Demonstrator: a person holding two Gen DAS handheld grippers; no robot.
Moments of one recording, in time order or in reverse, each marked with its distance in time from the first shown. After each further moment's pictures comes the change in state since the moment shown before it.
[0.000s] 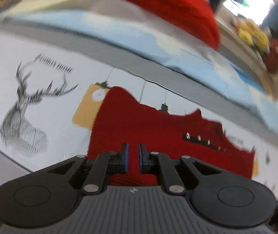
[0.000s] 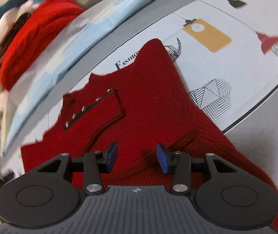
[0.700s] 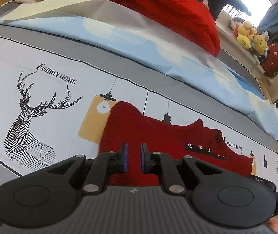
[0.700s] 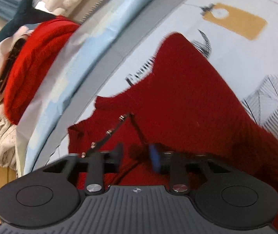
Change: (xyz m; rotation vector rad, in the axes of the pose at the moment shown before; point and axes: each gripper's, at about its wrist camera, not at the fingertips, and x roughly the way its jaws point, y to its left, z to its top) left arm -0.011 0.009 0.018 0.056 -0.023 -0.013; right arm 0.083 0.010 0.028 0.113 -0.085 0.132
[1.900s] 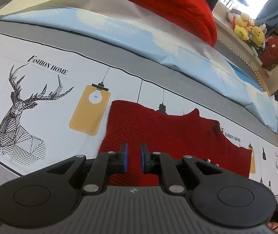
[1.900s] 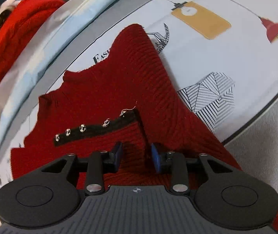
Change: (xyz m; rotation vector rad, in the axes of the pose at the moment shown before) left arm 0.015 -0.007 -0.007 0.023 0.056 -0.020; right arm -0.028 -0.021 -0.001 -0.119 0.141 -0.203
